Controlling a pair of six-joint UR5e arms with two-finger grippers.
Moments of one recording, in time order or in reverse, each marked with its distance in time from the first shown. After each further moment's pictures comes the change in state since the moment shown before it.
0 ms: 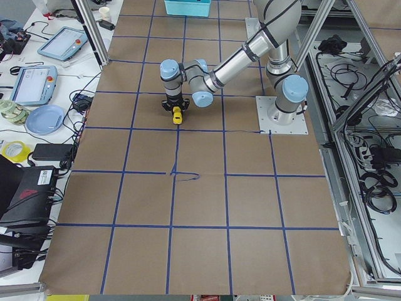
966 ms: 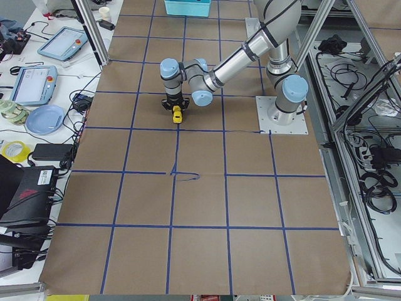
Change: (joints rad) left arm -0.005 0.002 0.001 0.000 0.000 -0.018; right arm 0.000 0.000 -0.001 0.000 0.000 0.000
